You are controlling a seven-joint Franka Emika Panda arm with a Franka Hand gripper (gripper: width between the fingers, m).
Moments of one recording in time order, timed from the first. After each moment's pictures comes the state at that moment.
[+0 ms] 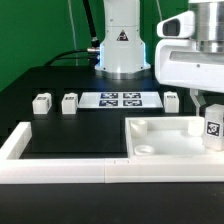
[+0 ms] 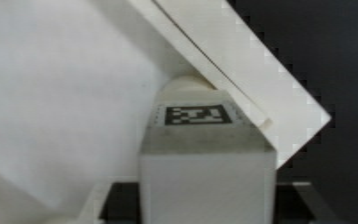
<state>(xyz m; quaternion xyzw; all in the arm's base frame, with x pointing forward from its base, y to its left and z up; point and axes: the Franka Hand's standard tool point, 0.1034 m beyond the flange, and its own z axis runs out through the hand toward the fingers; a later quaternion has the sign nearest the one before) 0.627 0.113 0.082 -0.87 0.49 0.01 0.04</state>
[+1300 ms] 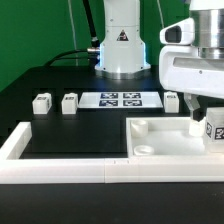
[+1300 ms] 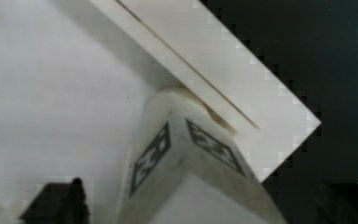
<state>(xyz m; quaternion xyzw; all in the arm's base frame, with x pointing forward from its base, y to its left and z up) 0.632 0.119 0.073 -0.95 0.31 -0.02 0.04</state>
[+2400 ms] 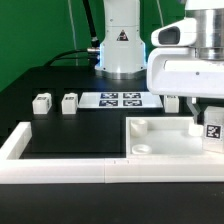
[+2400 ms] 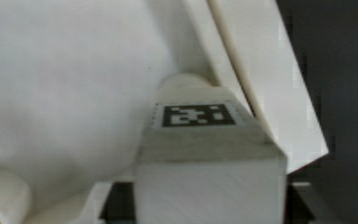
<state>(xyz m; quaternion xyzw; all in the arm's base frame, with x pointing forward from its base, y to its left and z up) 0.633 0.112 0.073 -0.96 0.27 -0.02 0.03</state>
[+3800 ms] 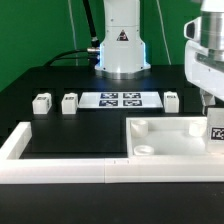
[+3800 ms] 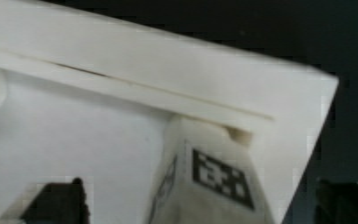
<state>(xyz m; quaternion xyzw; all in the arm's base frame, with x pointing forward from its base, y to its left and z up) 0.622 0.136 0.071 -0.81 0.59 0.00 0.01</state>
